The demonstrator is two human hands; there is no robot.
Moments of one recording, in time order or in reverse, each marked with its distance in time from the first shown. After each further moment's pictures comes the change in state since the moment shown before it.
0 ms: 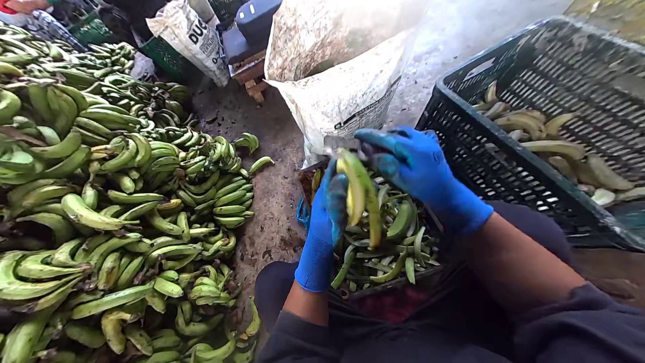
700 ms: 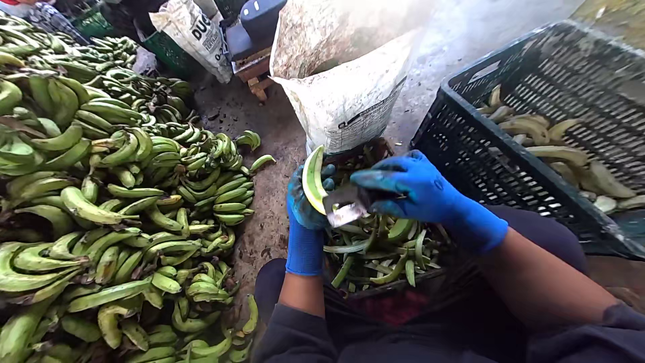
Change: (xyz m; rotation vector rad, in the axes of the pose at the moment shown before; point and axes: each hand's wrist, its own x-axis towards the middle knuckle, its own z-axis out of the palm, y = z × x) left_hand 0.022 -0.006 -0.027 -0.769 0.217 -0.291; right_hand -0.022 -0.004 0.003 0.132 -0.133 -0.263
